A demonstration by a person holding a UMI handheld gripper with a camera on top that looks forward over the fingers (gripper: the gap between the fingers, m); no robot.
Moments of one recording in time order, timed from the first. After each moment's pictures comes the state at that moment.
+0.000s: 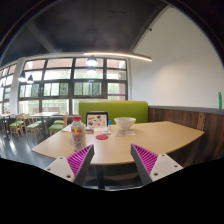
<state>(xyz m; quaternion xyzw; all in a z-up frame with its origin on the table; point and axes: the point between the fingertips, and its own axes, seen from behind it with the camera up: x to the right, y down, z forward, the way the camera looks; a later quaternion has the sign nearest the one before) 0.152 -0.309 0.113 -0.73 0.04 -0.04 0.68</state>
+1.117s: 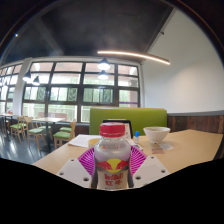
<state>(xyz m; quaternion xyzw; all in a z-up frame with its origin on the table) 0.014 -0.069 0.108 -0.70 0.00 -0.01 0.72</state>
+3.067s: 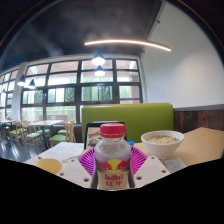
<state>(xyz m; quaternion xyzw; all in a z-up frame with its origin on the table) 0.106 0.150 0.102 -0.70 0.01 0.03 0.71</state>
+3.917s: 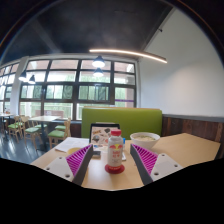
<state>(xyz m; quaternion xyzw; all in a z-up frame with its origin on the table) 0.100 -0.041 0.159 -0.71 0.01 -0.03 0.70</state>
